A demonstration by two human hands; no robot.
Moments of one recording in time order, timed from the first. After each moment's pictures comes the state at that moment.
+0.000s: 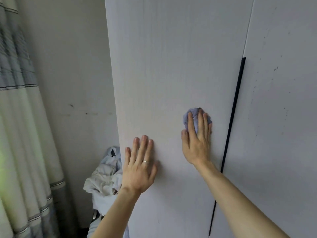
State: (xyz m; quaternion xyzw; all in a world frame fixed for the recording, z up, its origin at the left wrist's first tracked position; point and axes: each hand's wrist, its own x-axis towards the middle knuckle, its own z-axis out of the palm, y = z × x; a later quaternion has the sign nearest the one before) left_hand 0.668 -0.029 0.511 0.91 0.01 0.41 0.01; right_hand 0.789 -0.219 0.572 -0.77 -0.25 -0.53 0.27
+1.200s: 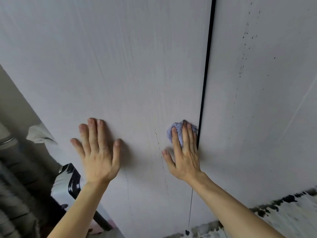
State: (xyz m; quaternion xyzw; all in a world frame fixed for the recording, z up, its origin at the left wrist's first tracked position) left_hand 0.711 -0.056 0.208 0.86 0.05 0.50 0.06; right_hand 0.802 -0.291 0.152 -0.81 -0.28 -0.45 0.26
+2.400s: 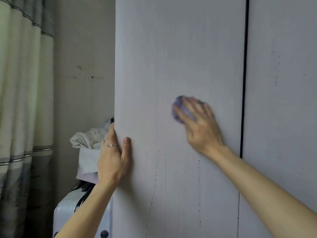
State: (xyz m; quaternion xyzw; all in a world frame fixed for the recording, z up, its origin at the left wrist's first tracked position) left_hand 0.694 0.010 0.125 0.76 0.11 0.57 0.30; right_hand 0.817 -0.234 0.212 -0.65 -0.40 -0.63 0.12
